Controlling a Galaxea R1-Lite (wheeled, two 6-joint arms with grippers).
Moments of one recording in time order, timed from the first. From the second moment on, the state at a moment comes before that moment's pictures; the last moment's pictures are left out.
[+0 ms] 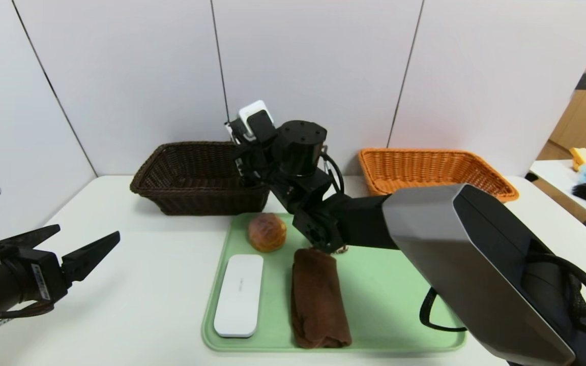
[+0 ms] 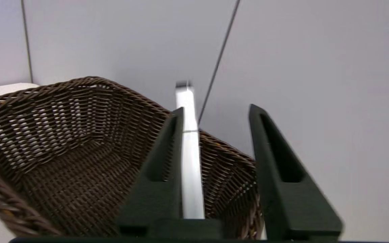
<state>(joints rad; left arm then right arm) -0.04 1.07 -0.35 -0.54 -0.13 -0.02 0.77 2.49 -1.95 -0.82 -0.20 -0.36</state>
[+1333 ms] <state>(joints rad) -0.04 1.07 -0.36 -0.57 -0.13 -0.02 0.64 2.11 -1.94 -0.10 -0.31 -0.09</state>
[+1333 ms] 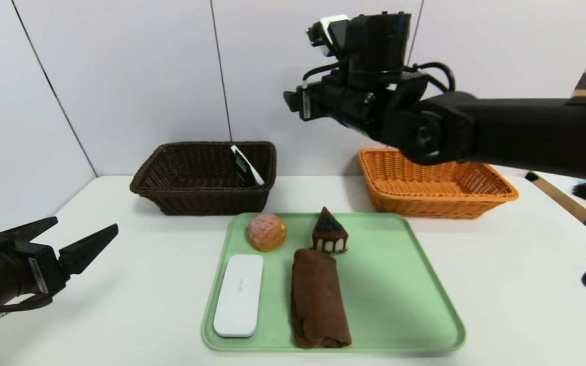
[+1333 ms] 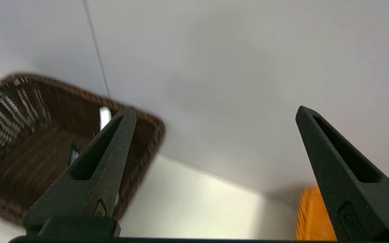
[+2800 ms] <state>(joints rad) -0.04 1.09 -0.36 -0.57 -0.13 0.00 0.67 2.21 -1.92 0.71 -0.27 0.45</state>
